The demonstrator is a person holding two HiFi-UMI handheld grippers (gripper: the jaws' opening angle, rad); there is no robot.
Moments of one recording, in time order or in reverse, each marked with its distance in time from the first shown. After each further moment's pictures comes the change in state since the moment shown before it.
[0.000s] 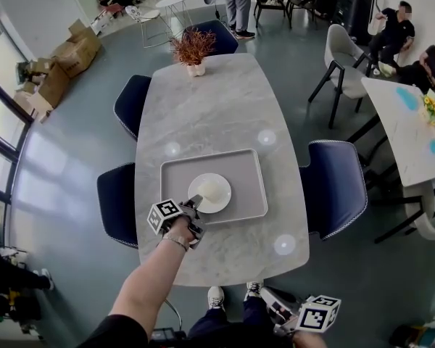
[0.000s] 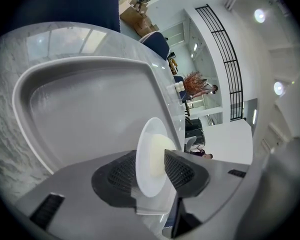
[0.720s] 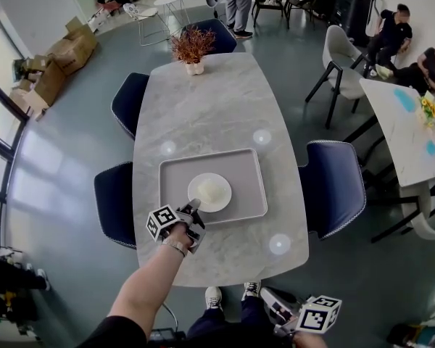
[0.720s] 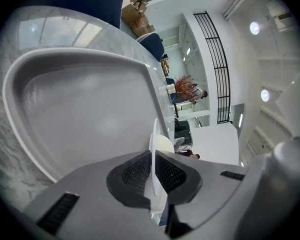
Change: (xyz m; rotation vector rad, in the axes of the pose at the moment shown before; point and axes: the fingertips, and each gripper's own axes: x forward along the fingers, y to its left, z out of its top) left arm -0.006 -0.001 -0.001 -0.006 -0.010 -0.158; right arm 0.002 0.005 -0.003 -0.034 0.004 -0.034
